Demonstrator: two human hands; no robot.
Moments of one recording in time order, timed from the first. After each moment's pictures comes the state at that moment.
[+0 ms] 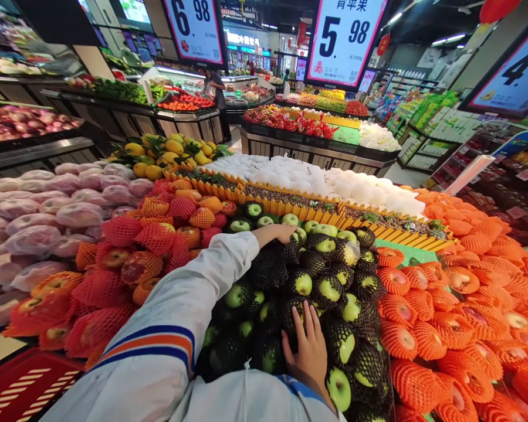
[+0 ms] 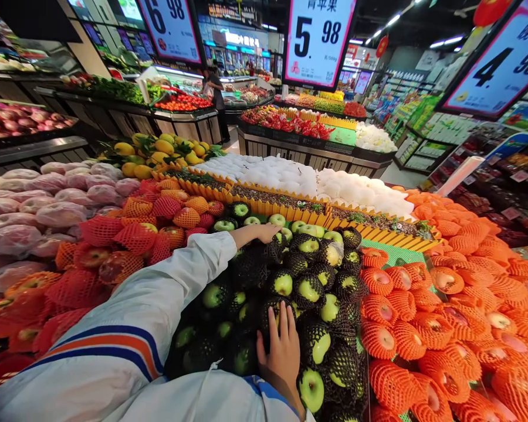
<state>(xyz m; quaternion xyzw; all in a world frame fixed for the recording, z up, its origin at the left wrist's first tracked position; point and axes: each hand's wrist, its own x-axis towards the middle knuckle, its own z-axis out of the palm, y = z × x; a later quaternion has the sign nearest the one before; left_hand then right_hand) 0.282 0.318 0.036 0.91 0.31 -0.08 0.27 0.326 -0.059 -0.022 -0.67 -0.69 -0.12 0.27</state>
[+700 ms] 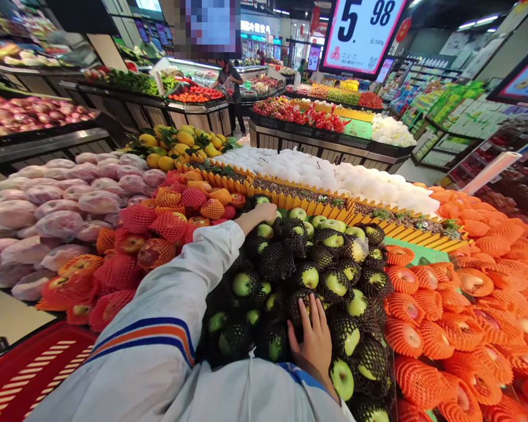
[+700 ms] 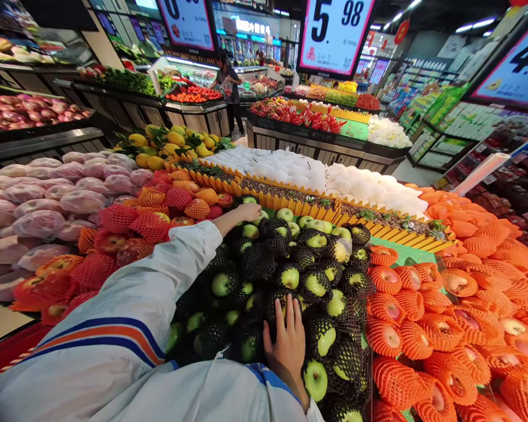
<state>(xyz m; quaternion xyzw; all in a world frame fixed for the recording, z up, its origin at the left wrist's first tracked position) 0.202 0.343 0.066 0.86 0.48 -0.10 0.15 0.327 -0.059 -0.021 -0.67 -0.69 -0.12 0.26</state>
